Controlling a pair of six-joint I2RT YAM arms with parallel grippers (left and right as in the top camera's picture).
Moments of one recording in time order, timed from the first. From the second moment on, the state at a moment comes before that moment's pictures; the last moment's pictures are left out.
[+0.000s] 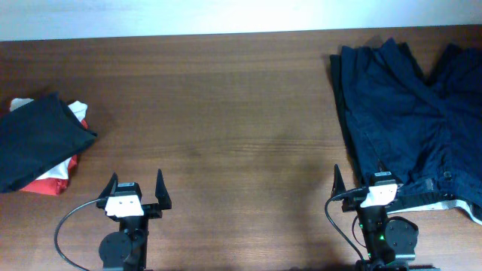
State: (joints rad) left arm -0.01 0.01 0.01 -0.08 -0.06 -0.02; right arm -0.03 0.01 0.01 -0.06 -0.11 -0.06
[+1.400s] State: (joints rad) left arm -0.01 0.02 0.03 -0.09 -0.06 -0.02; right arm -0.03 0.02 0.02 -0.09 -0.11 -0.05
